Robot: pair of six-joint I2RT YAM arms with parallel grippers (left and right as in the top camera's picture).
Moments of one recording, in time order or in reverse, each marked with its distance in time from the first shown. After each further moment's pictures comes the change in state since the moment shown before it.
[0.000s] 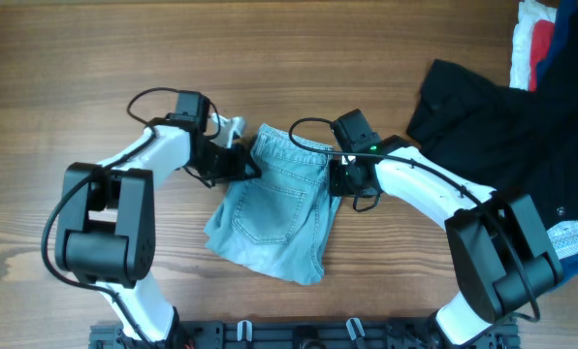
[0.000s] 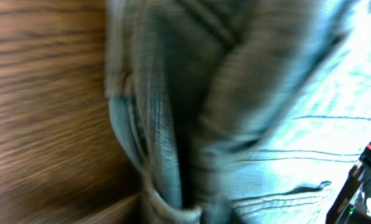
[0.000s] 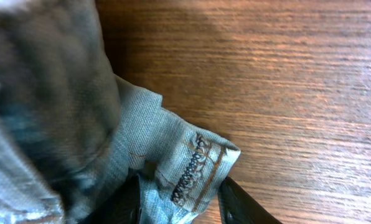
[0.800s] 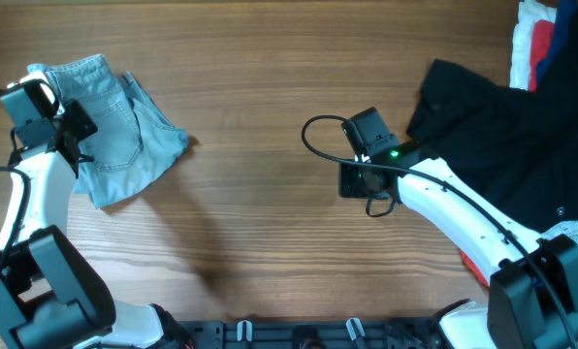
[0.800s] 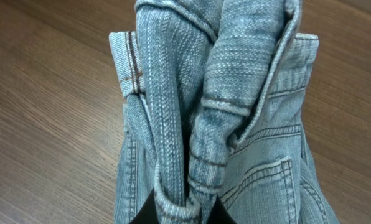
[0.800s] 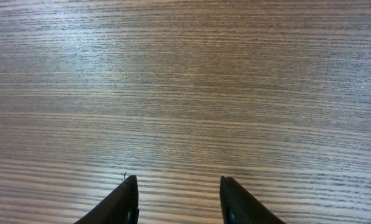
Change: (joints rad) left arm 0.579 -0.277 -0.022 0.429 -0.663 -0.039; right arm 0.003 -0.212 0.006 -0.171 0.064 0.009
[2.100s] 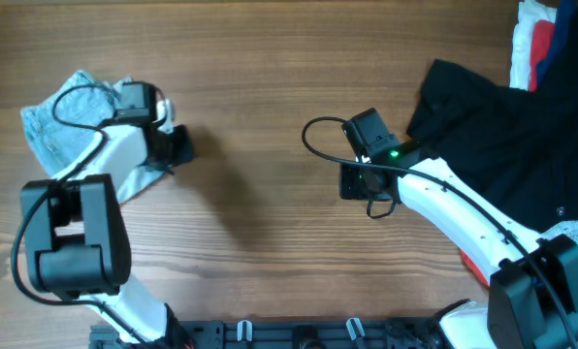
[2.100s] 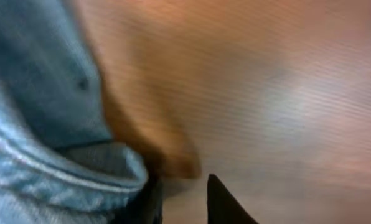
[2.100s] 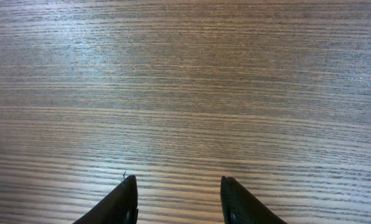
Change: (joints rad) left arm -0.335 0.218 0.029 -0.377 0.216 -0.130; right arm 0.000 0.000 0.000 -0.019 -0.002 0.000
